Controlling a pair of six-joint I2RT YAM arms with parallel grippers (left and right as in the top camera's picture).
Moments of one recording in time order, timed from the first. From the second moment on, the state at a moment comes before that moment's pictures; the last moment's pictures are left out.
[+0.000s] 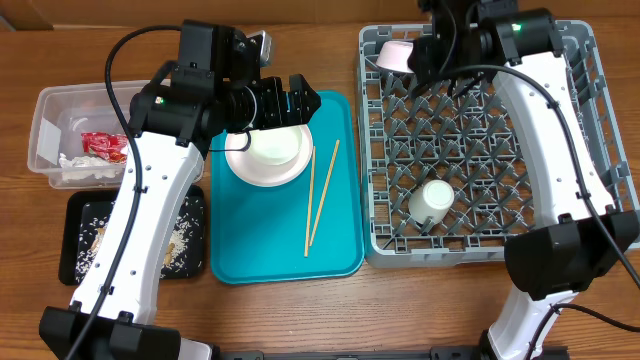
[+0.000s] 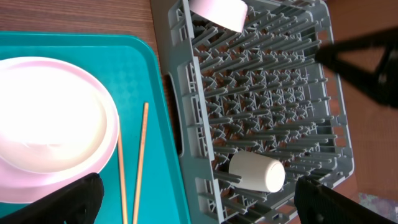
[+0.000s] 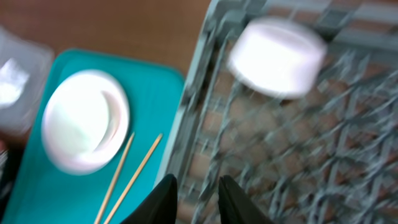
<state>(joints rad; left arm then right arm) -0.23 1.61 1.65 -0.93 0.47 -0.38 0.19 1.98 2.13 -1.23 -0.28 -0.01</state>
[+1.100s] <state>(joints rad) -0.23 1.74 1.65 -1.07 -0.03 -0.37 0.19 1.98 2.13 -1.48 -0.35 0.00</state>
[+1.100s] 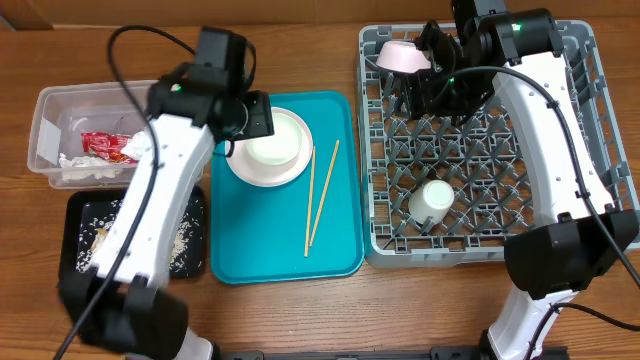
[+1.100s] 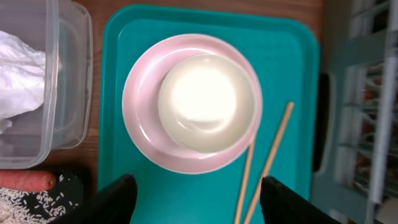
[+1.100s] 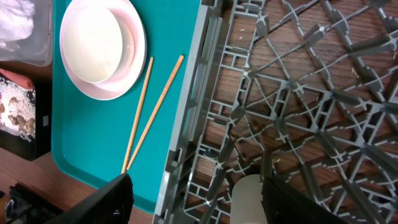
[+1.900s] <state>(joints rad) -0.20 2.10 1.65 -0.97 -0.08 -0.47 0.19 1.98 2.13 -1.47 -0.35 0.00</state>
